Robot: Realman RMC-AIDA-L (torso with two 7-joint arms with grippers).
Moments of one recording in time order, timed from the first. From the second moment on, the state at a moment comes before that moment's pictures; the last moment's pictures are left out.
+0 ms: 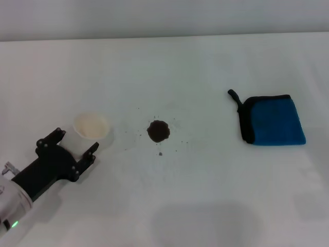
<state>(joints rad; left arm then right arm) -0.43 -2.08 2.84 0.06 -0.72 1.14 -0.13 0.10 2.00 -0.49 -0.14 2.14 1.62 -2.52</state>
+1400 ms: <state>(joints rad) -0.39 -2.08 2.84 0.12 -0.84 1.19 -0.17 0.10 2.00 -0.51 -0.15 2.13 1.60 -2.52</state>
